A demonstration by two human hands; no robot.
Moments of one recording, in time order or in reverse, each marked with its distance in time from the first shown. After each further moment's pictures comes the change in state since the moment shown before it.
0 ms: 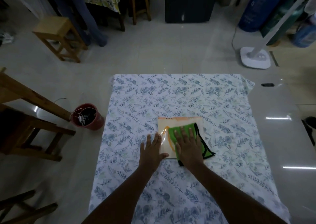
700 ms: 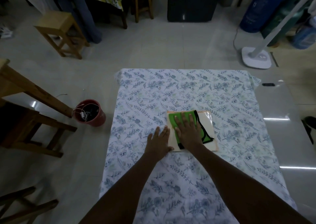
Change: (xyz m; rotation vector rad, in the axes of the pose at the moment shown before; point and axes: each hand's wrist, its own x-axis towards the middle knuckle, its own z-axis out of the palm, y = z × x) left_hand 0.008 -0.021 -0.009 0.044 -0.033 0.129; right_hand 0.045 -0.029 0.005 -0.058 -0.039 -0.021
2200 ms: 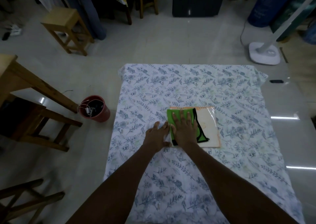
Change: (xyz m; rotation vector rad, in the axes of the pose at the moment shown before) left_hand 0.002 -0.018 -0.008 0.031 -0.040 0.035; right_hand -0.009 -0.033 0.014 0.073 0.056 0.062
